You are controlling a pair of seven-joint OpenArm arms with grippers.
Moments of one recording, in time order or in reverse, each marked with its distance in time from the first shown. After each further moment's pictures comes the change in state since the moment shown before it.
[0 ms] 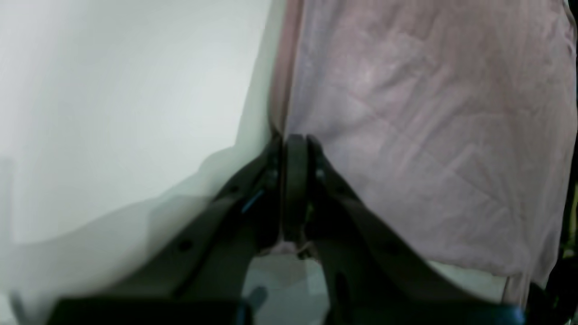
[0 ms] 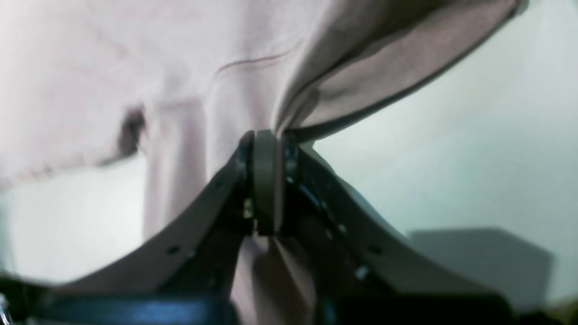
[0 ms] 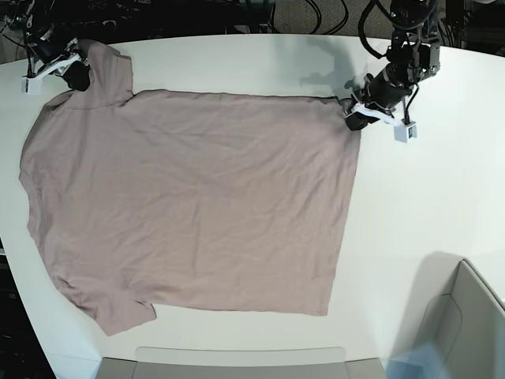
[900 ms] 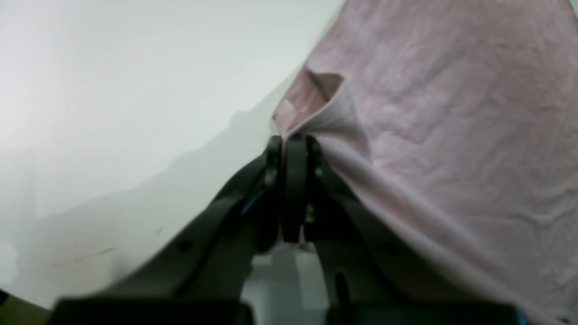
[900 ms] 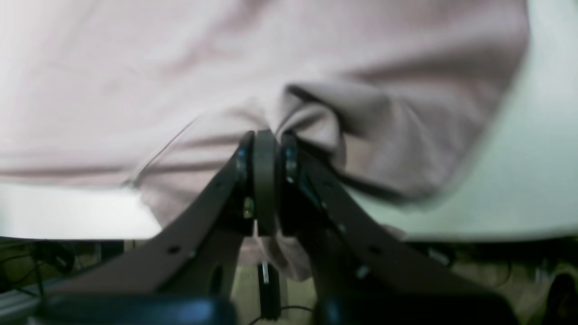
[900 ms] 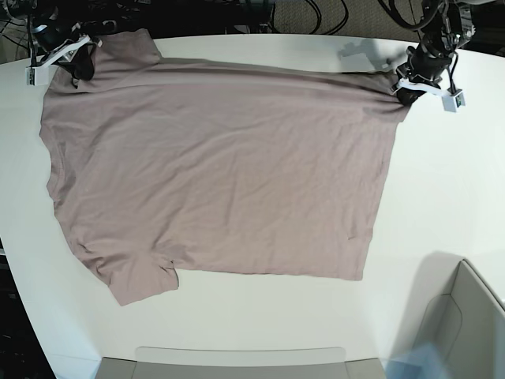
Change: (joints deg) left arm 10.3 0.0 -13.5 13.4 2.1 2.1 2.3; right arm -6.5 -6.1 5.0 21.3 -3.2 -1.4 -4.5
